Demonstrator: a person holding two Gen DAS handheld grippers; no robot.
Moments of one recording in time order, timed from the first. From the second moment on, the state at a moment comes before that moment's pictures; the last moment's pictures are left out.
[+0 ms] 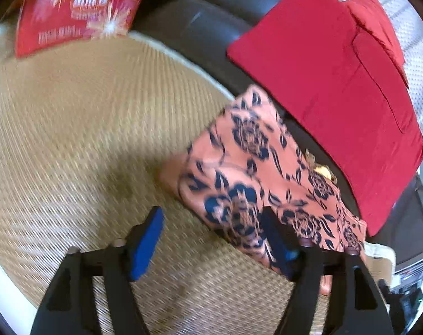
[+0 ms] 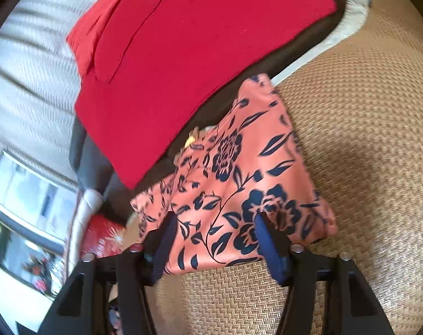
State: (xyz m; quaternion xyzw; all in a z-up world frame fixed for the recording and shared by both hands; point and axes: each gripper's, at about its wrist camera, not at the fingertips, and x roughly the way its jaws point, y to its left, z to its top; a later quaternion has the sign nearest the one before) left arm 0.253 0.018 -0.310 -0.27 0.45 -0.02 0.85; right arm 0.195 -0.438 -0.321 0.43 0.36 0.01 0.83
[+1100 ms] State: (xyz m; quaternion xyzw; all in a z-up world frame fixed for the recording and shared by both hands) left arm 0.297 0.001 -0.346 -0.38 0.43 -0.06 0.82; right arm 0.248 -0.390 -0.362 0.39 0.44 0.01 0.81
